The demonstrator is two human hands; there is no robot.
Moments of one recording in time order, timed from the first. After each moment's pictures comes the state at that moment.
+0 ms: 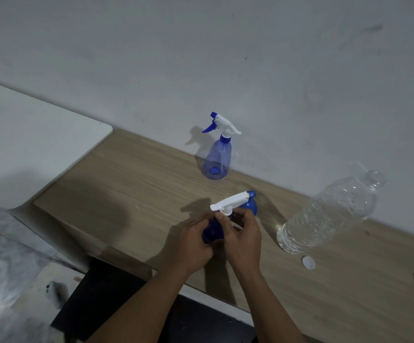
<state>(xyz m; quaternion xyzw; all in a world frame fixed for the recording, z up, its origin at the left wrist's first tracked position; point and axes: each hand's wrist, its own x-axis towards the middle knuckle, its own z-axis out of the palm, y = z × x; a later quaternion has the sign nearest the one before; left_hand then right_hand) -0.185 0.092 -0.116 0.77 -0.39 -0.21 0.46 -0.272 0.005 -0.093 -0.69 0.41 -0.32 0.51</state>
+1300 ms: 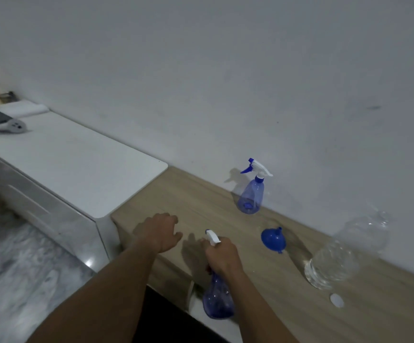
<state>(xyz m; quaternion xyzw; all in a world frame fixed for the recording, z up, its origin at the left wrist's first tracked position) -0.058 0.216 -0.061 0.94 -0.33 -0.10 0.06 -0.213 0.091 -0.052 -0.79 0.38 -0.02 0.48</state>
